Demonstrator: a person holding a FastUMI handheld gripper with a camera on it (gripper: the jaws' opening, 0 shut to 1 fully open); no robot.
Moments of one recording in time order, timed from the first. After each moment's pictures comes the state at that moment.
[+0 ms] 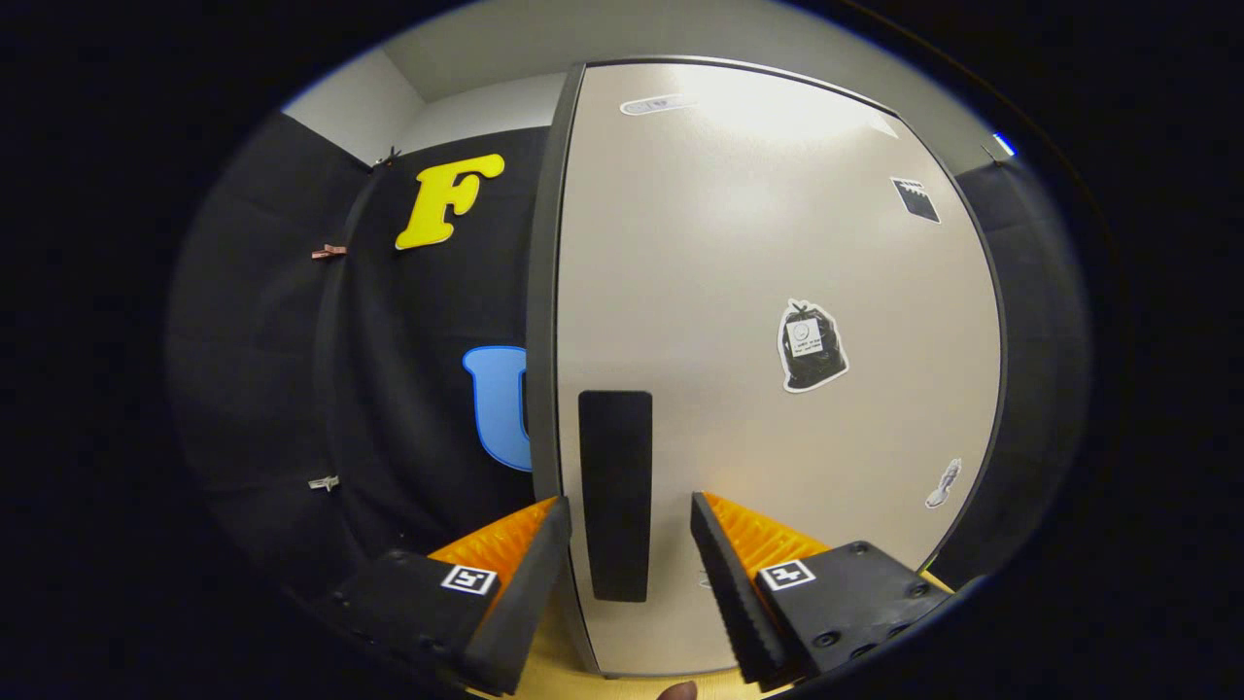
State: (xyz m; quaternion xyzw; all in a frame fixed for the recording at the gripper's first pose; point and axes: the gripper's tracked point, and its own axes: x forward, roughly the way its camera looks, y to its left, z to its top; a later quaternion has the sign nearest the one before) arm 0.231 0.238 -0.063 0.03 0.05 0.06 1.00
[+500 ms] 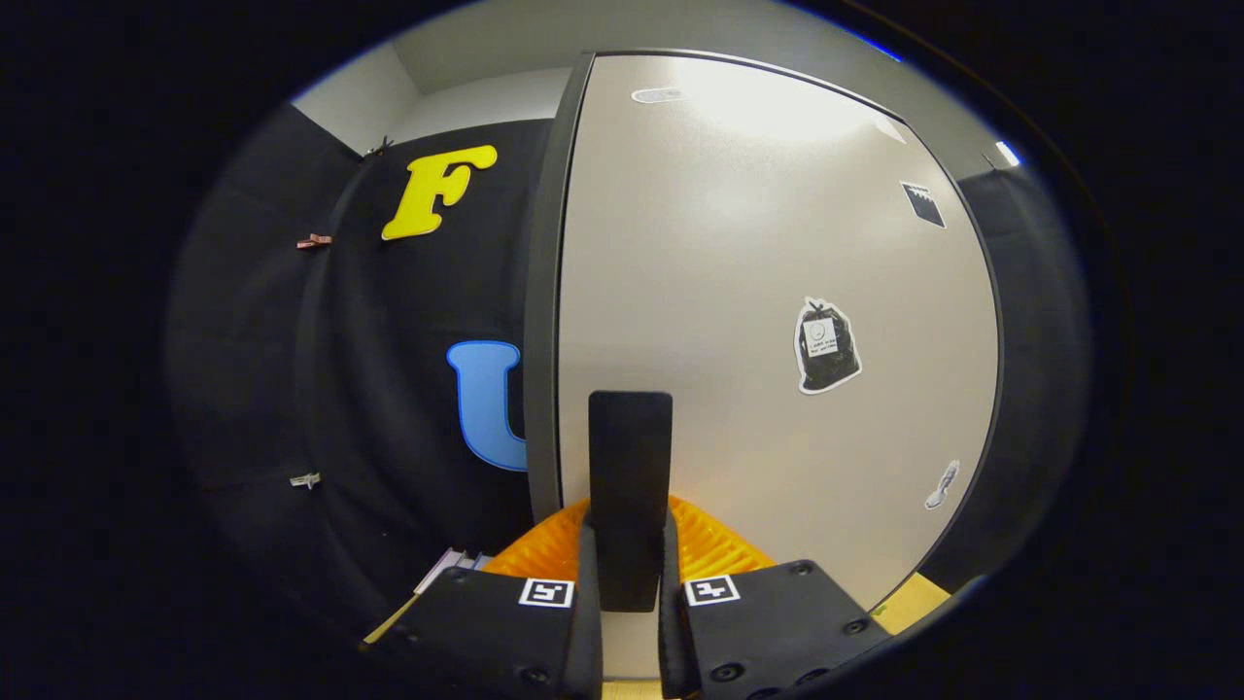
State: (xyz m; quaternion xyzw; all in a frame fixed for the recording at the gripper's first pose) arm 0.233 0.241 -0.066 0.01 0.05 0.04 1.00
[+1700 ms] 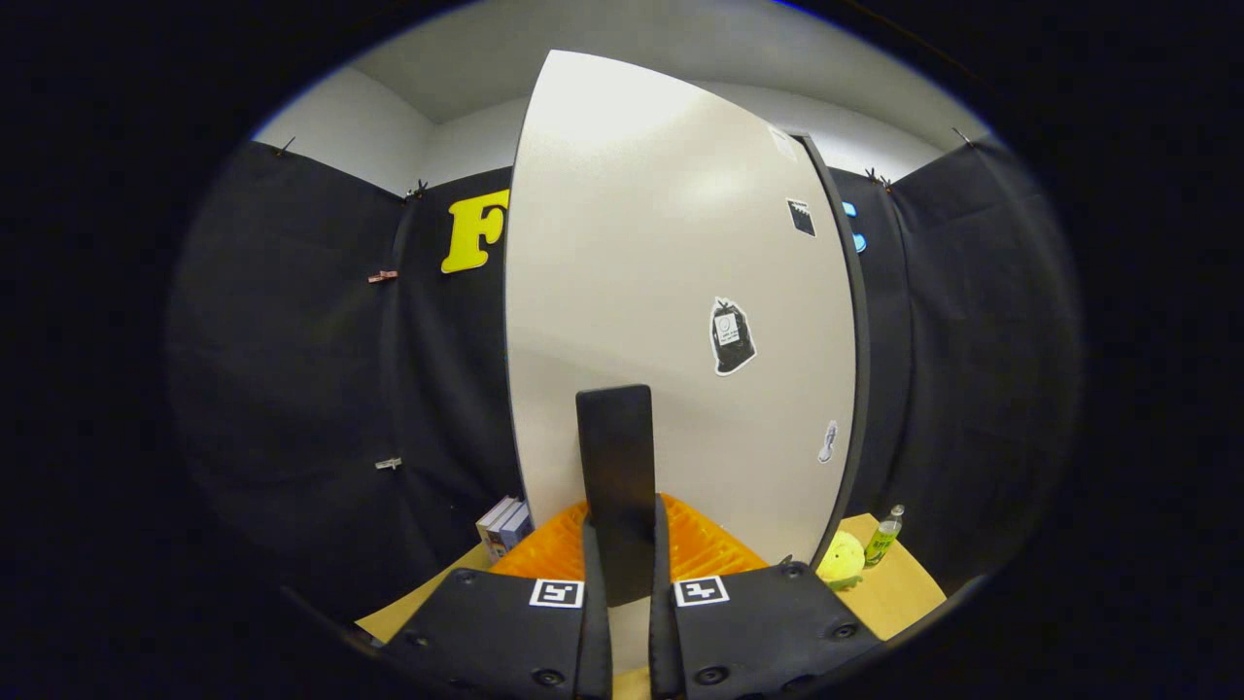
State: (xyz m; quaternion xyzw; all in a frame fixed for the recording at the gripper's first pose) arm 0.053 0.140 -0.040 0.05 0.06 0.12 0.99
